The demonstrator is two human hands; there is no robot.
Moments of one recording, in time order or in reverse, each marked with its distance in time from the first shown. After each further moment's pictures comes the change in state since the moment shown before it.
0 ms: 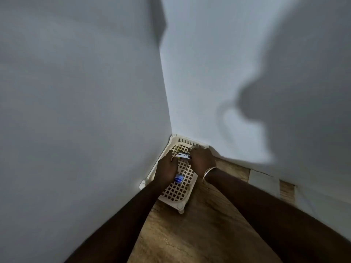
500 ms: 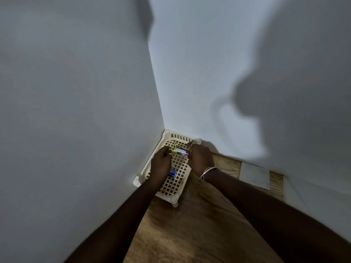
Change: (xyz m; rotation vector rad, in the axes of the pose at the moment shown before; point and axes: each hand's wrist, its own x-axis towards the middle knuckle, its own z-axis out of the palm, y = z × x) left_hand -0.001 0.001 0.011 -0.297 0.082 -0.215; right_hand -0.027 0.009 -0.006 0.273 0.164 0.120
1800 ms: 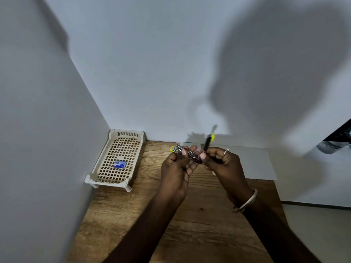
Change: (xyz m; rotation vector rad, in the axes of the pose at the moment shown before) left_hand -0.248 0.102 0.135 -0.957 -0.474 -0.254; right_hand -0.263 0.047 -0.224 1.029 0.371 0.397
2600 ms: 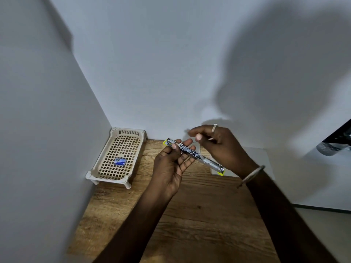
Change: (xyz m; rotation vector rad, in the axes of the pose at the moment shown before) left_hand -0.008 0.021 0.001 0.008 -0.088 -0.002; right_hand 0.031 -0.067 -0.008 -0.346 -0.252 -0.206
